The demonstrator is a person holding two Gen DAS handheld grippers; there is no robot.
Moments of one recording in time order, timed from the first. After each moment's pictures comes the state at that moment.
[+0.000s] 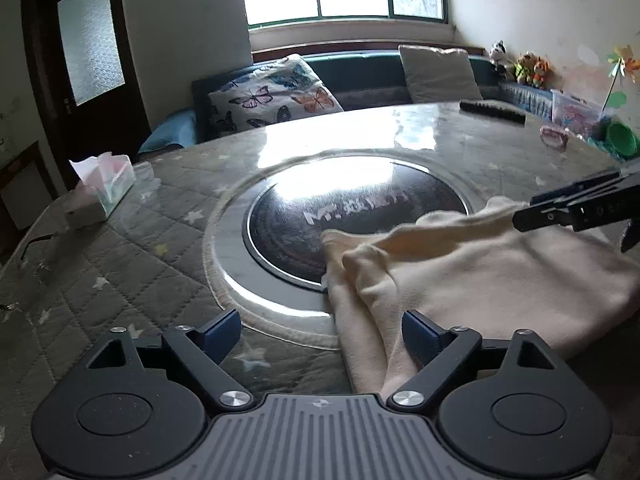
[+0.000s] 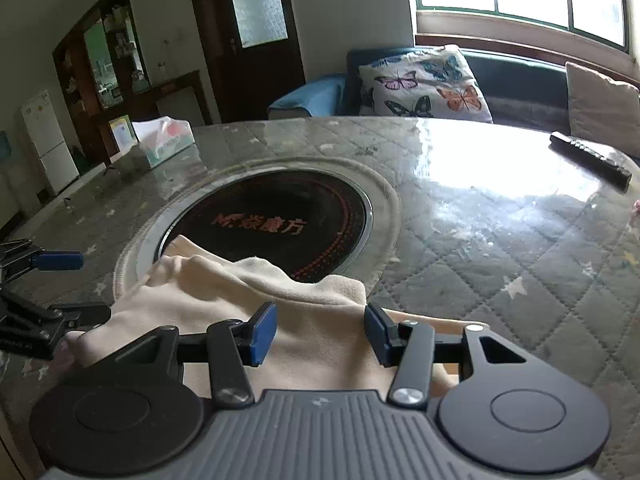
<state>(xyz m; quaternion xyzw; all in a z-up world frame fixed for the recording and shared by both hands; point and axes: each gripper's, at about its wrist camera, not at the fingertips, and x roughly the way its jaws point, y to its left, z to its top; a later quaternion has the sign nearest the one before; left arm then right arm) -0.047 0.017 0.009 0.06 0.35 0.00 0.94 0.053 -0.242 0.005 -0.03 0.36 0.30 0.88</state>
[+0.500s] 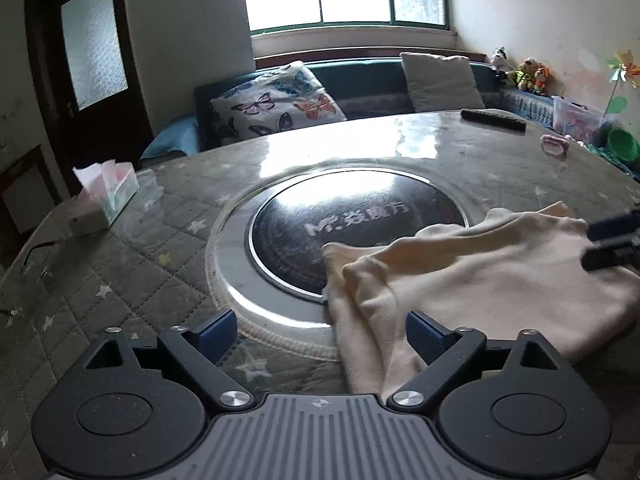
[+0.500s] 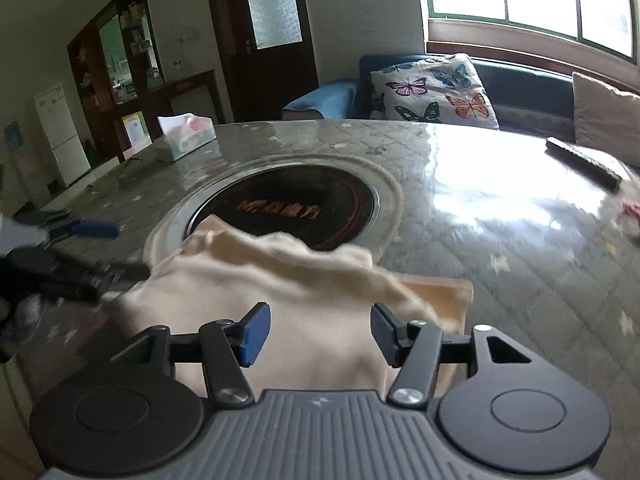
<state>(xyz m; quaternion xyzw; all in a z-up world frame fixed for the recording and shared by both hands) -0.050 0.013 0.019 0.06 0.33 -0.01 0.94 -0.002 -0.272 0.020 -0.03 0.35 0.32 0.88</state>
